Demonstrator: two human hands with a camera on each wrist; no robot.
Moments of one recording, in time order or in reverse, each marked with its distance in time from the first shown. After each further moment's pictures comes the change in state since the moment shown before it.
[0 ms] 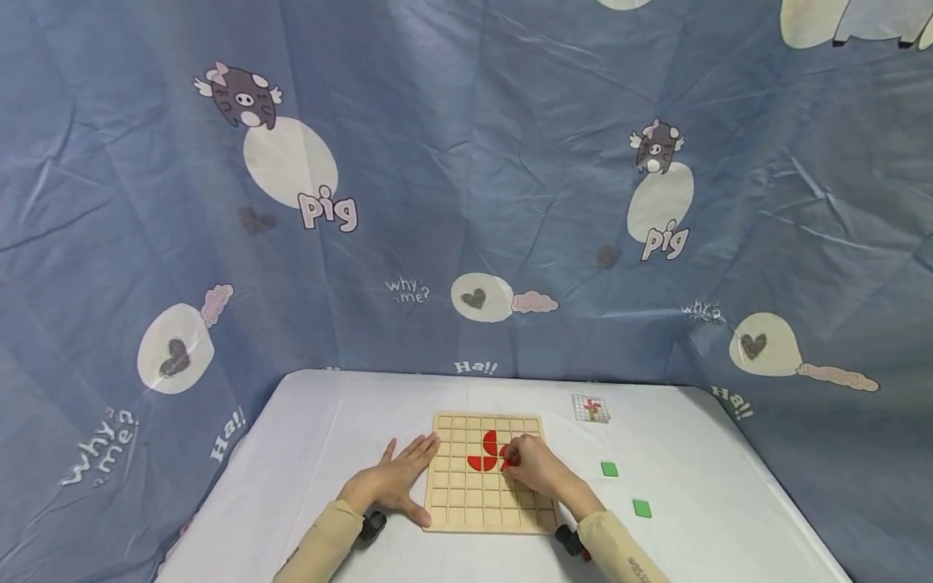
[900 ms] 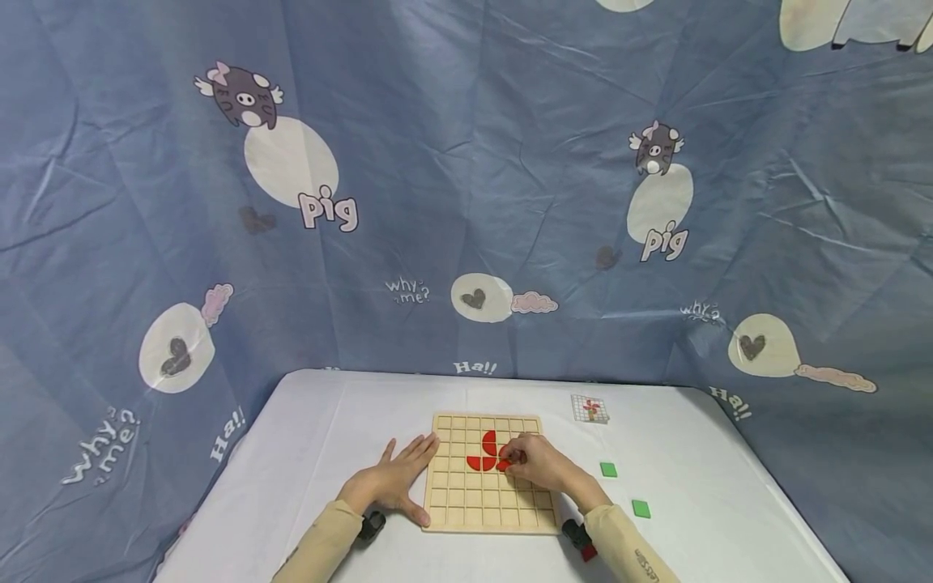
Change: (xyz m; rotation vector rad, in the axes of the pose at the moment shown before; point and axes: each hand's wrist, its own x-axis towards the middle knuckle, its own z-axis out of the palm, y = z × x) left_hand 0.001 -0.002 0.003 0.000 0.009 -0.016; right_hand 0.003 0.016 -0.007 -0.023 -0.065 -0.144
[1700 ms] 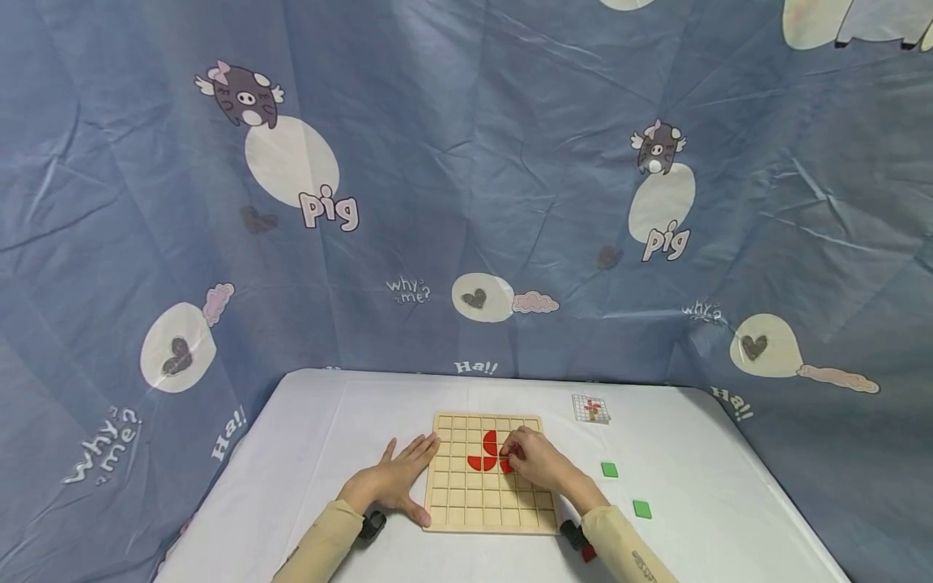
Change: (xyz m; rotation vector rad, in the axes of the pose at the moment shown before) left_hand -0.001 0.000 0.000 -0.007 0.004 0.026; right_hand 0.004 -0.003 0.005 -0.027 0.101 -0.031
